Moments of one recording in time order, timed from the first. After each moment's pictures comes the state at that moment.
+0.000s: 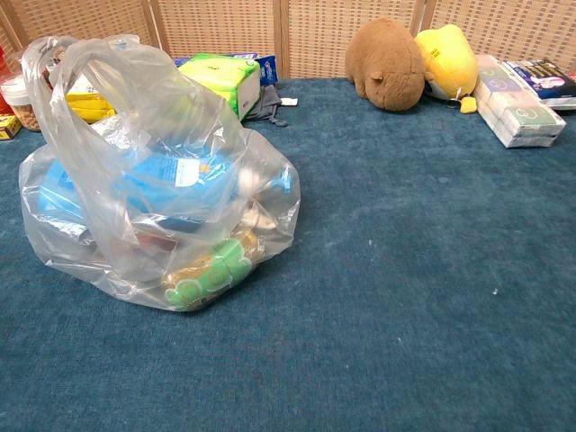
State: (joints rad) left arm 0.04 -1.03 0.07 -1.84 1.62 1.54 0.09; right arm 0.02 -1.23 0.01 -1.54 -1.62 1.57 0.06
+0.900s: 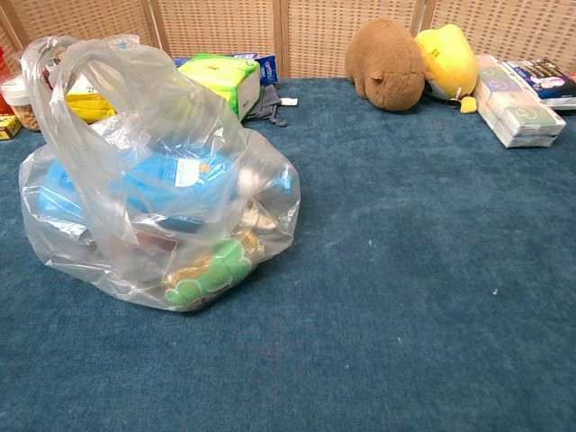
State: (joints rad) left arm 0.02 -1.02 0.07 -1.82 1.61 1.52 -0.01; right arm 0.01 -1.23 0.01 -1.57 -1.63 1.58 0.03
